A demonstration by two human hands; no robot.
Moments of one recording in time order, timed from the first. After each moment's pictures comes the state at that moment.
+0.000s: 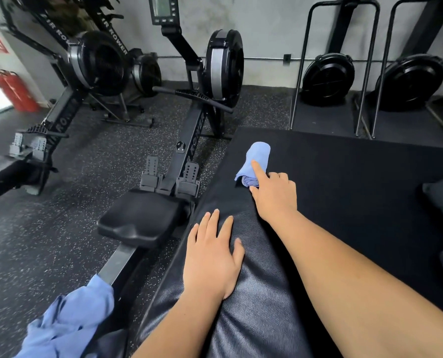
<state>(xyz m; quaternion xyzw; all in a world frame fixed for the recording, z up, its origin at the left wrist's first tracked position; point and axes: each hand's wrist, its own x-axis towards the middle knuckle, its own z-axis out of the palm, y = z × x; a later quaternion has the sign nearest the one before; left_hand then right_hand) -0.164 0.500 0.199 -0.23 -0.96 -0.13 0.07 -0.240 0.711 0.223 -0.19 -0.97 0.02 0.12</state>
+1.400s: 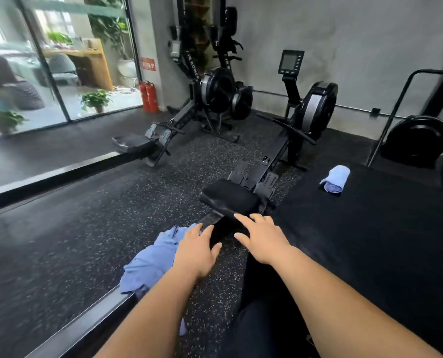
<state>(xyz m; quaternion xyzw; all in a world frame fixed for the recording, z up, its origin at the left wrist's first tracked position) -0.007 0.209 0.238 -0.03 -0.98 -0.19 -0.01 -0.023 0.417 0.294 0.11 -0.99 0.09 -0.06</state>
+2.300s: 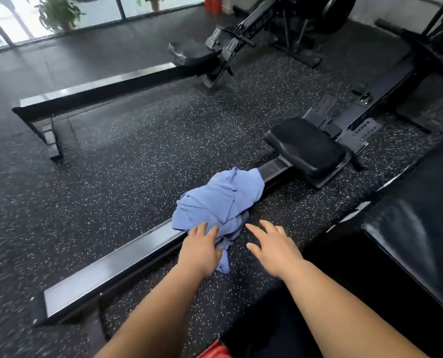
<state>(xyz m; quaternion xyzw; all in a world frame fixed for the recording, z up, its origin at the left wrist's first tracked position) 0.019 0.059 0.072 0.09 -0.97 -0.13 -0.17 -0.044 0.272 0.117 0.20 -0.94 0.08 -0.25</state>
